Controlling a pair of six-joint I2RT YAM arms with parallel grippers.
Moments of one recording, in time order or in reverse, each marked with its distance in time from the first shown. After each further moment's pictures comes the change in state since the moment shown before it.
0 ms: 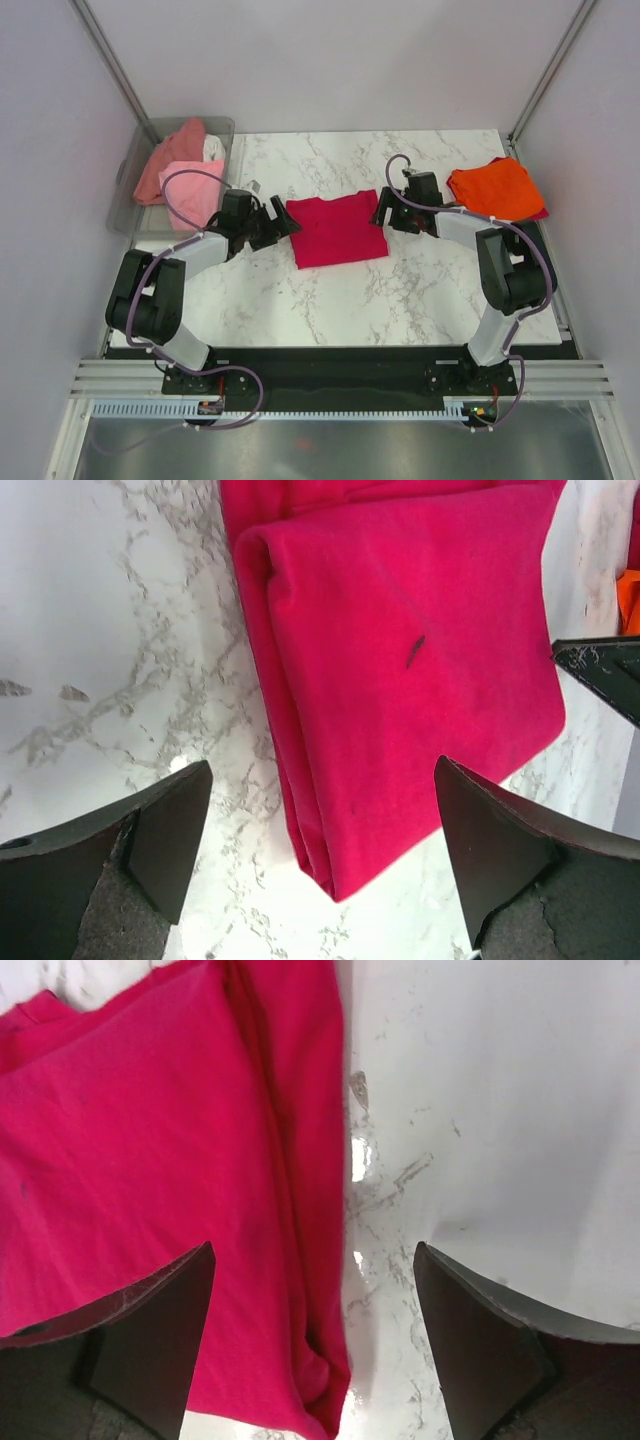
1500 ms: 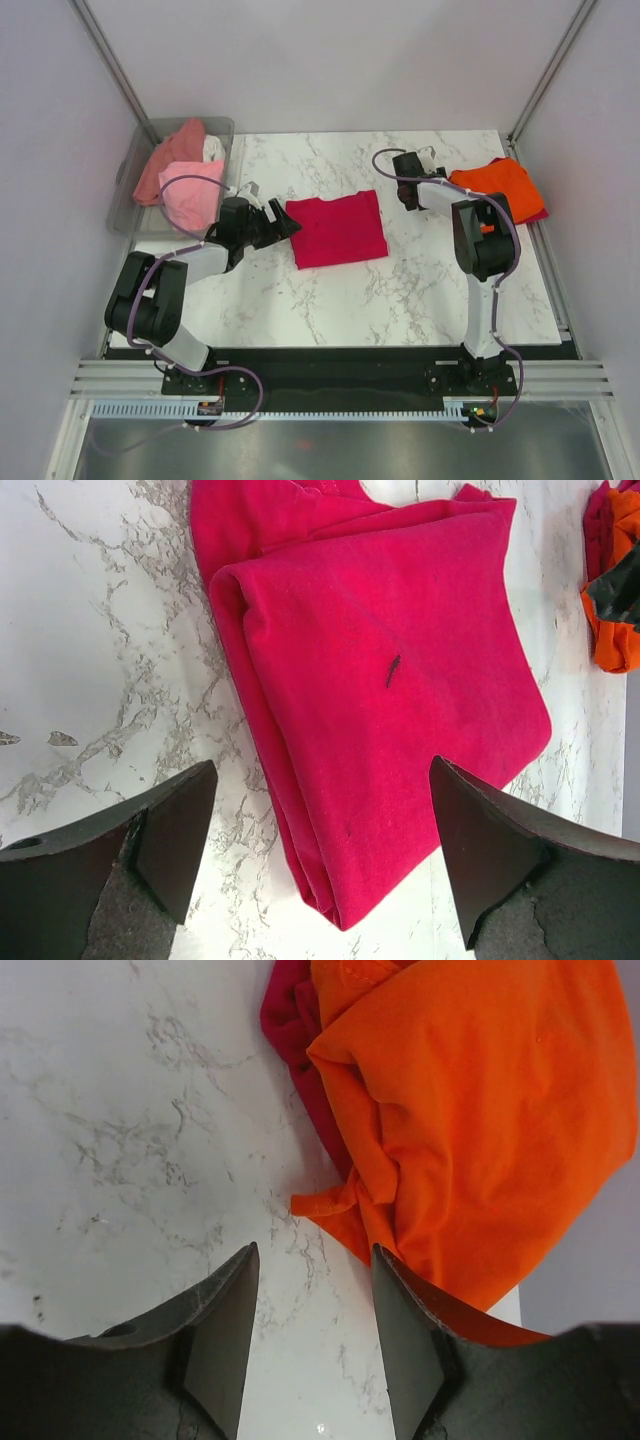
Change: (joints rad) left arm -0.003 -0.005 -0.117 0.261 -0.008 0.021; right arm -0.005 0.312 0.424 -0.303 1.052 -0.420
